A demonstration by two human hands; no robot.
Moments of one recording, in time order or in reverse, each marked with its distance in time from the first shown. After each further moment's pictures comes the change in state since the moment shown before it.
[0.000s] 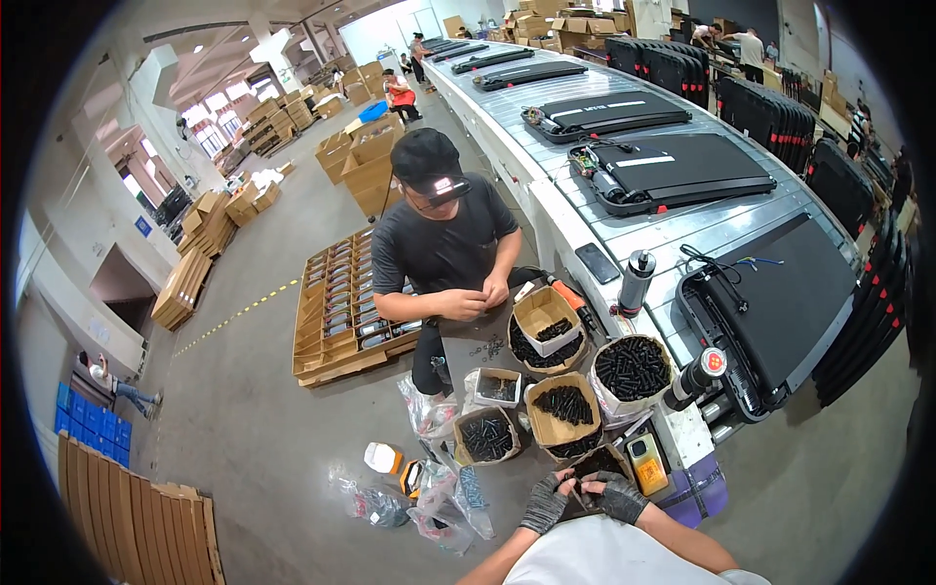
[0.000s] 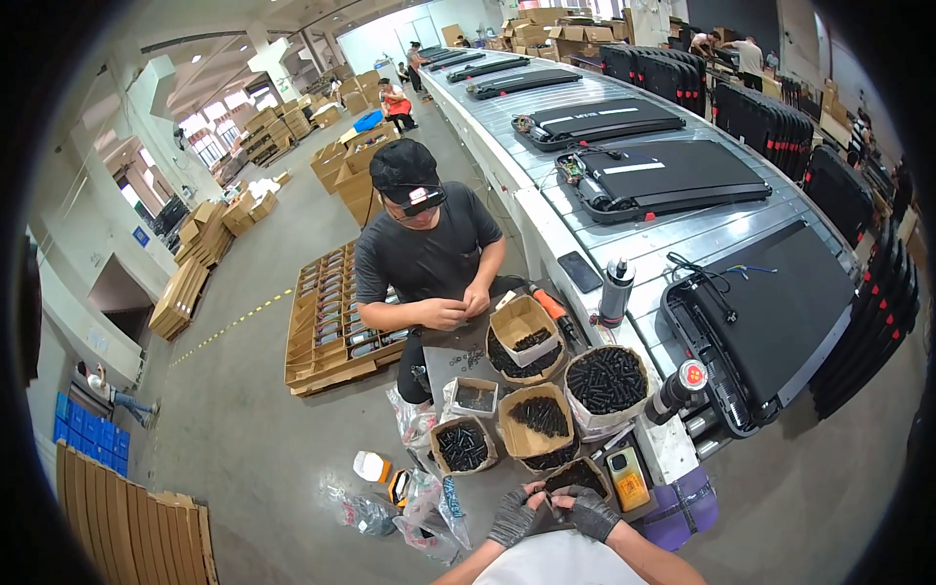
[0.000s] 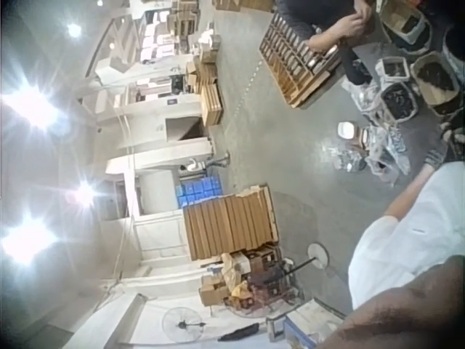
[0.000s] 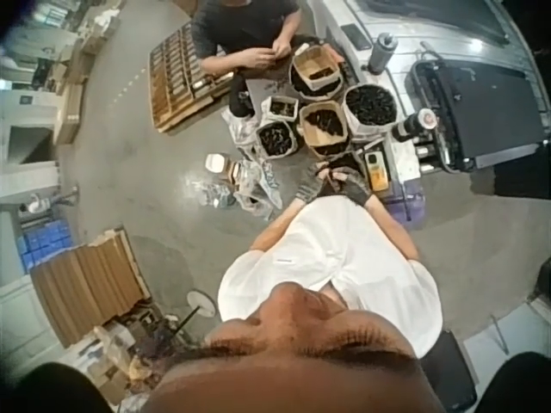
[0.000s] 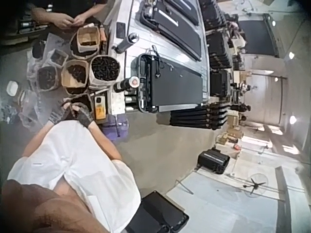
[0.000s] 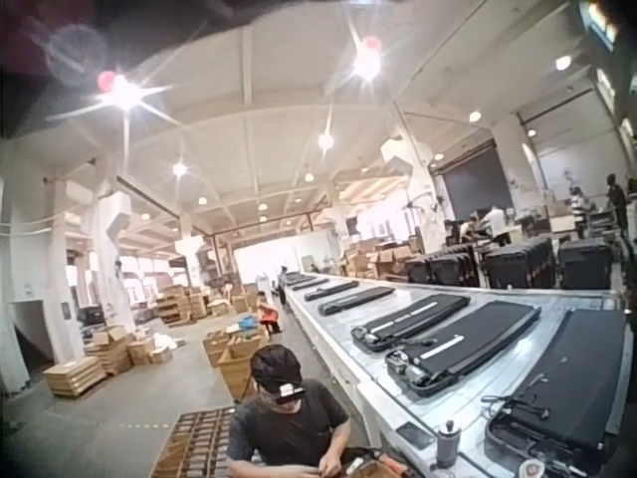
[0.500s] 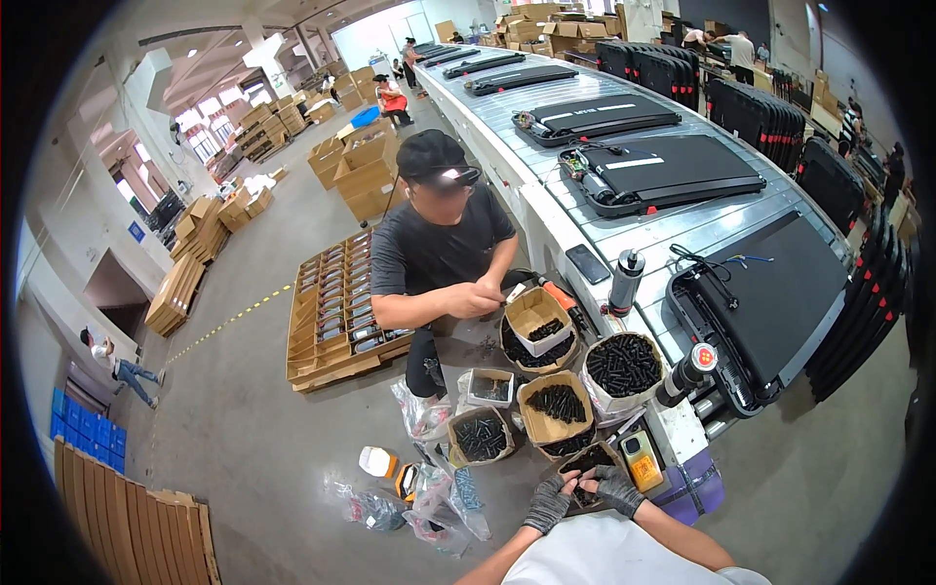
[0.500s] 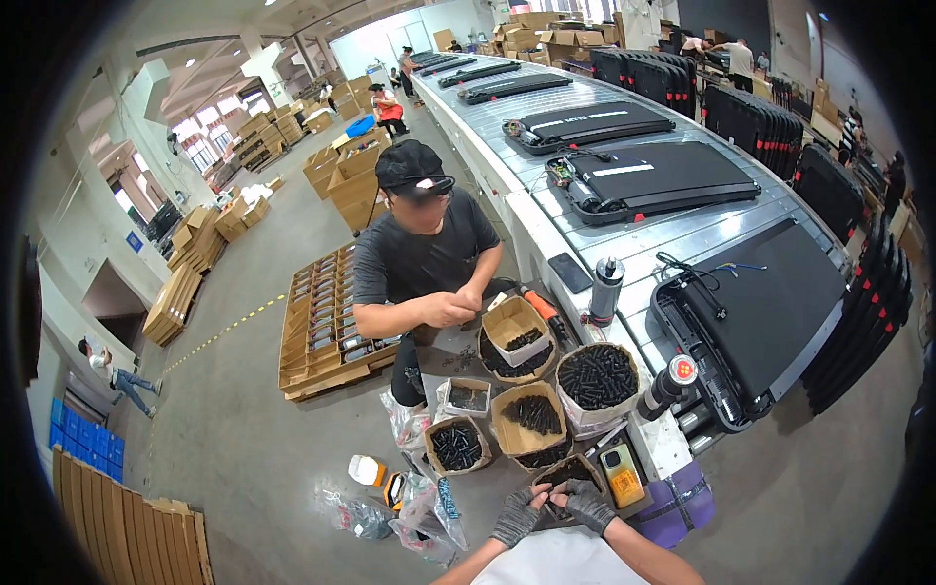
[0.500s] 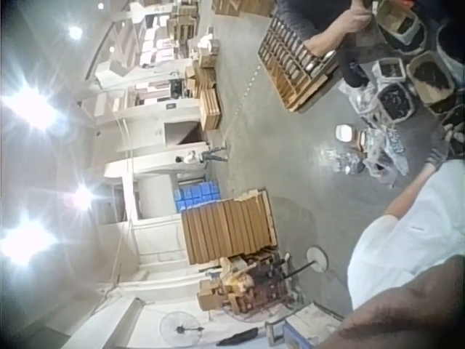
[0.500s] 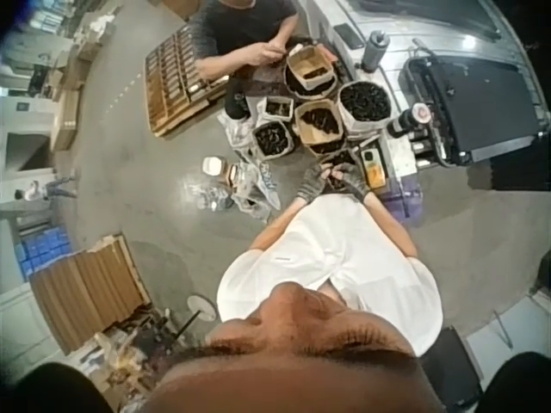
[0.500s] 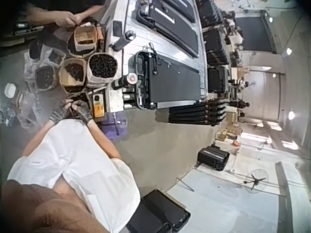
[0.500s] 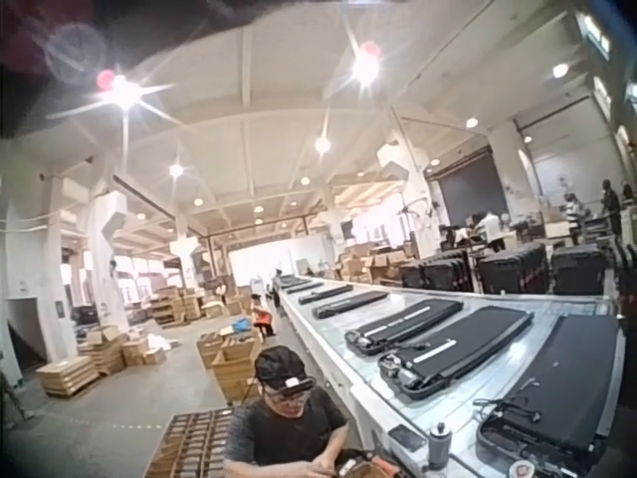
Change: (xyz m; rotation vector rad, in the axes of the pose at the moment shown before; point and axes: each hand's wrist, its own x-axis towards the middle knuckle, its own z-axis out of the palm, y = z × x) left_hand -0.005 -0.016 0.016 0.047 -0.137 0.003; right_hand 0.001 0.001 -0.009 -0.554 0.089 -0.226
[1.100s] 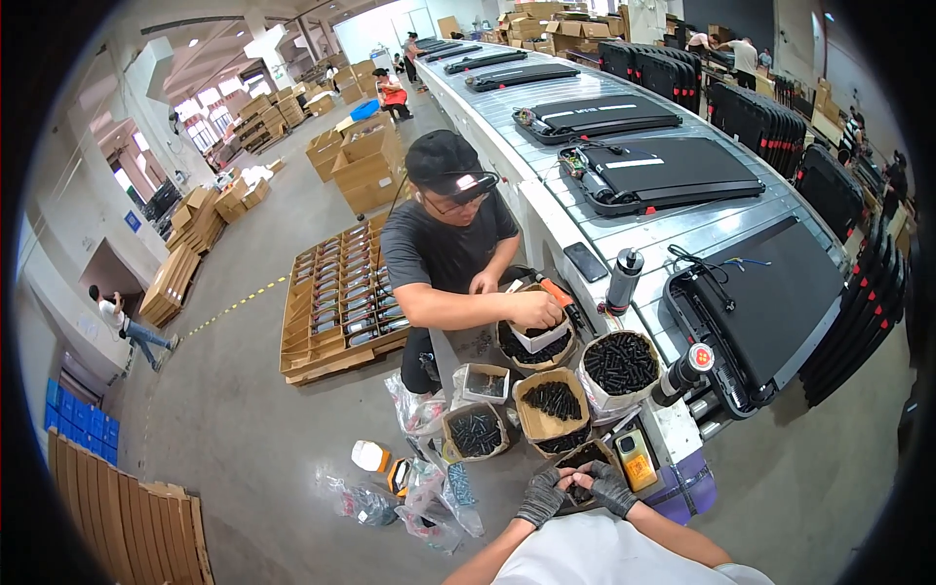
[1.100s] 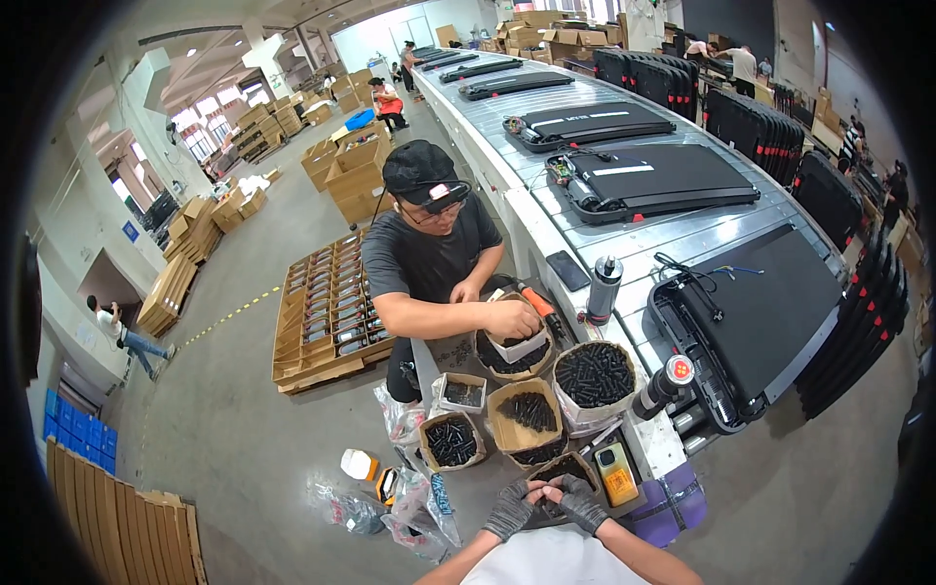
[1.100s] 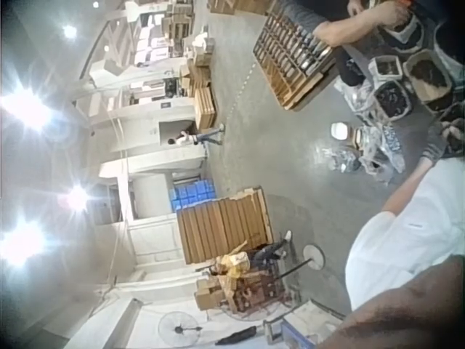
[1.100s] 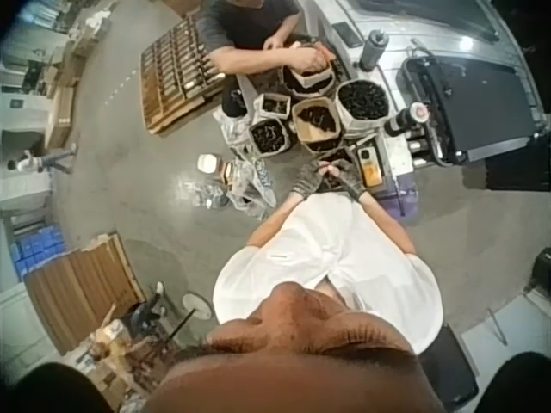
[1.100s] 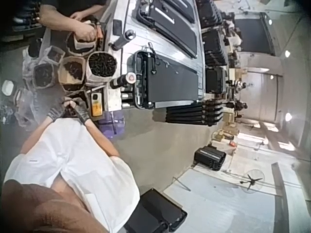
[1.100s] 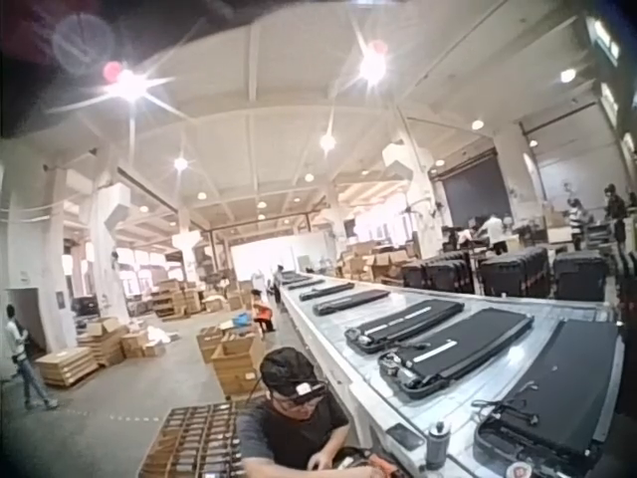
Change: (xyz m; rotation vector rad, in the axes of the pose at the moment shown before) left_hand 0.006 0.009 -0.006 -0.039 0.002 0.001; right_hand 0.000 -0.001 0.011 0.030 0.133 -0.078
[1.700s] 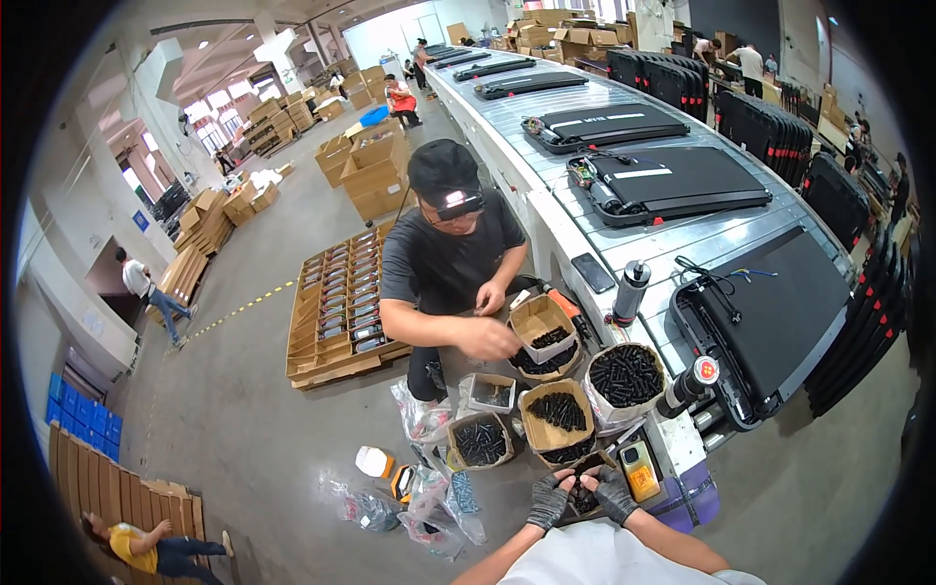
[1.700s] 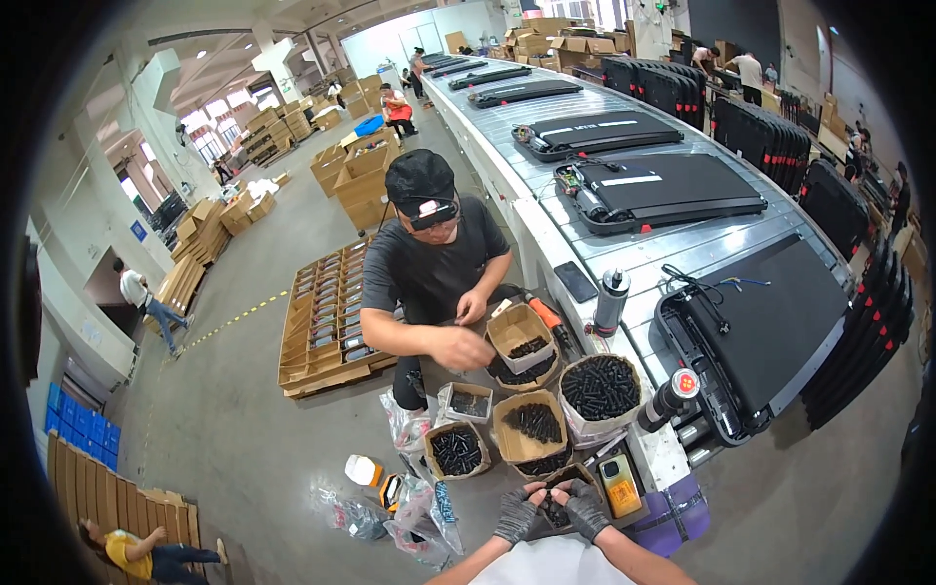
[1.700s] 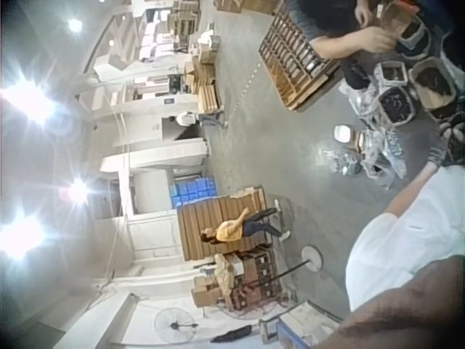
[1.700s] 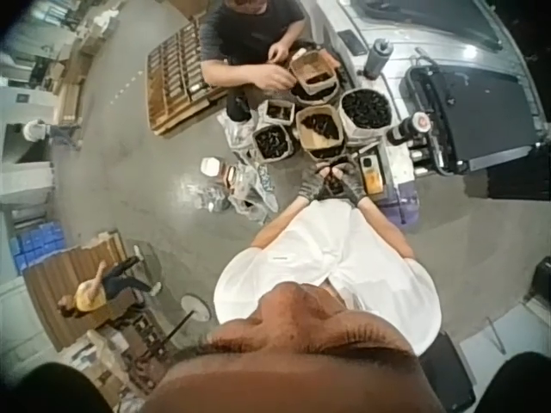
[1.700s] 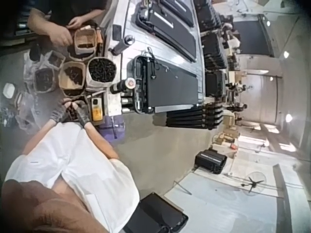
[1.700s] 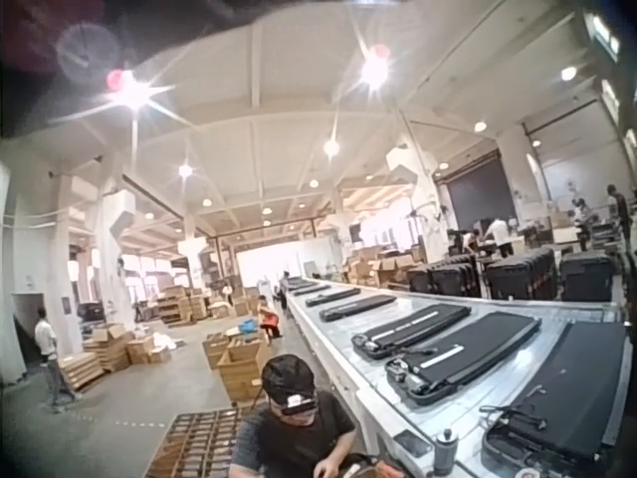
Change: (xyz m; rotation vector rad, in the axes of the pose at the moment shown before) left_hand 0.011 -0.007 0.014 -0.260 0.203 -0.139; right_hand 0.011 0.004 0.001 0.112 0.088 0.051
